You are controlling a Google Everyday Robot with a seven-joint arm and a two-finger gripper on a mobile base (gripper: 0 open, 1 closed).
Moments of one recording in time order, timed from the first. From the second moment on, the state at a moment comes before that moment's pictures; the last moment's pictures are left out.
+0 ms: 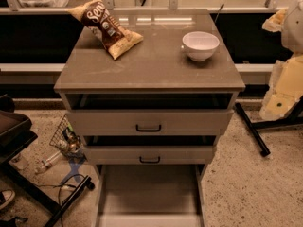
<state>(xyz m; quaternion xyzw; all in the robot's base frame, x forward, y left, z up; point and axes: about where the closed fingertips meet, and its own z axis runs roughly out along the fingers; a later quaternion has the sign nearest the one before) 0.437 -0.210 0.998 -0.60 0.77 -0.06 0.19</state>
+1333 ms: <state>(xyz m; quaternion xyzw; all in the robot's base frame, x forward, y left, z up) 0.620 -0.139 1.036 -0.56 0.72 0.03 0.41</state>
